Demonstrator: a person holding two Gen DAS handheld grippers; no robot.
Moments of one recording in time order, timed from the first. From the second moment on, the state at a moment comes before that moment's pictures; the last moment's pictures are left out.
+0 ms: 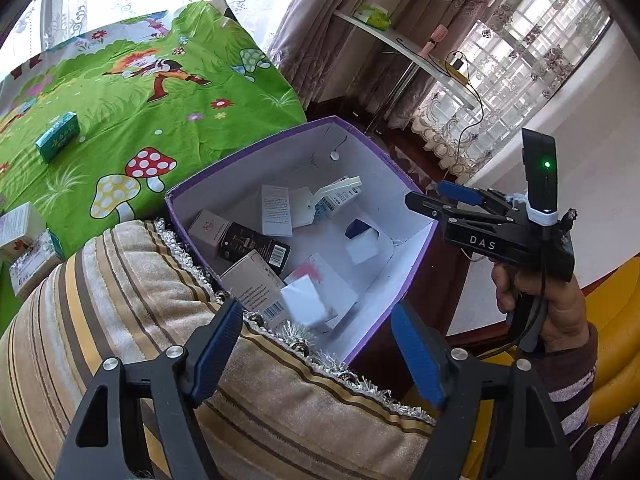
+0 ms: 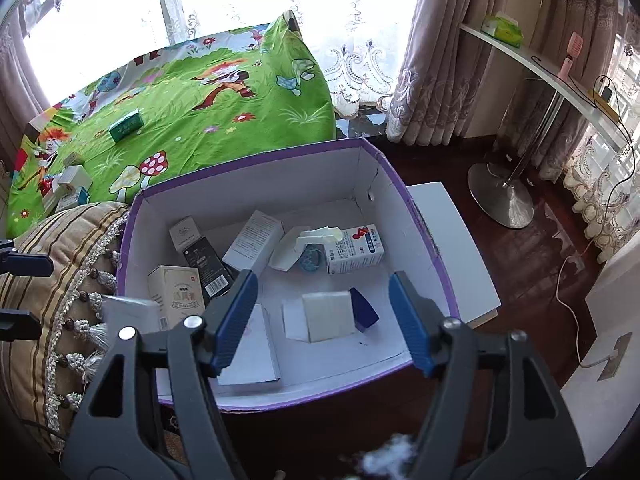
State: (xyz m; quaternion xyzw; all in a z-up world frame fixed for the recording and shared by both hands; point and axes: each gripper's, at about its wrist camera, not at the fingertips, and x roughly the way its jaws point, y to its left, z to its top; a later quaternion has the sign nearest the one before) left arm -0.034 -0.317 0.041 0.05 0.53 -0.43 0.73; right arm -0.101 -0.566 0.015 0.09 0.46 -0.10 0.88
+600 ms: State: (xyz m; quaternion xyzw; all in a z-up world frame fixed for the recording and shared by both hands) left arm -0.022 -0.221 0.096 0.11 0.33 -0.32 0.88; right arm -0.097 -0.545 0.067 0.05 0.37 -0.15 0.92
